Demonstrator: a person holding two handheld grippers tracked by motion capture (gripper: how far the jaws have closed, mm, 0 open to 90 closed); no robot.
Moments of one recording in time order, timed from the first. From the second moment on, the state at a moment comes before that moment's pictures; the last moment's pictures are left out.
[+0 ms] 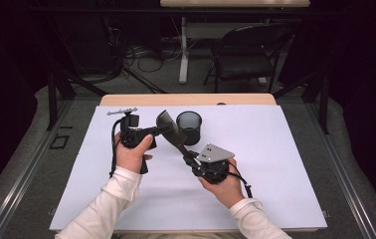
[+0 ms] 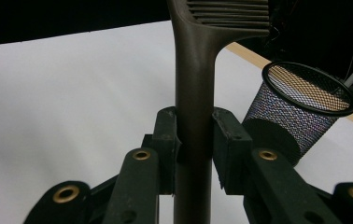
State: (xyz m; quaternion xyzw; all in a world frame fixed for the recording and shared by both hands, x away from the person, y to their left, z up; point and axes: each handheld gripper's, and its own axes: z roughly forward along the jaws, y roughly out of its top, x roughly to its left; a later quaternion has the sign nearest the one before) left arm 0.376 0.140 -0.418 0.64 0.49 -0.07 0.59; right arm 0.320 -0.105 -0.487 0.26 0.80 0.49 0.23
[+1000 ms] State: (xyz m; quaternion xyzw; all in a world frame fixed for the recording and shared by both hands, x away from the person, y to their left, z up) left arm 0.377 0.137 -0.417 0.63 0.49 -0.07 0.60; right arm 0.321 -0.106 -0.488 0.26 0.80 0.49 0.23
